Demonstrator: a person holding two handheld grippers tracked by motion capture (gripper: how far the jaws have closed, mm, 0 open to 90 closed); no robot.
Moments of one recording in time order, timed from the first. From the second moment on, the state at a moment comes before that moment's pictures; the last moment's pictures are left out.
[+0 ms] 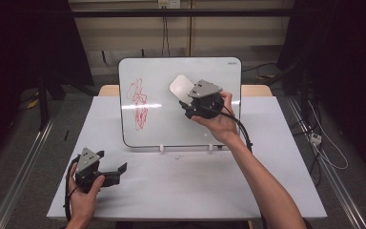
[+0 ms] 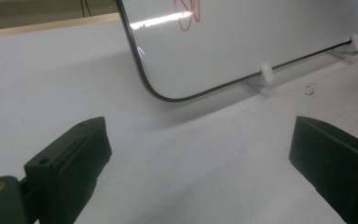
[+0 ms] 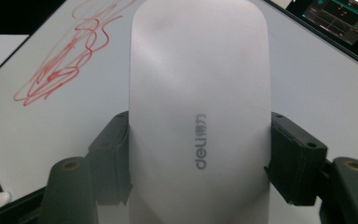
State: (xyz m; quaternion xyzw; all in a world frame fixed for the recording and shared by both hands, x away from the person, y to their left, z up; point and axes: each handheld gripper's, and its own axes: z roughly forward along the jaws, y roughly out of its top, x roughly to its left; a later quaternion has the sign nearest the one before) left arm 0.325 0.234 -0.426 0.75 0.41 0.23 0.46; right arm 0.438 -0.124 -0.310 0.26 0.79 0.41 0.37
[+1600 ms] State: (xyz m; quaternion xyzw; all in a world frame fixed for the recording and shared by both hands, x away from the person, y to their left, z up) left arm 0.319 0.244 -0.426 0.74 0.43 0.24 0.46; right arm 0.500 -0.015 -0.289 0.22 0.81 0.36 0.40
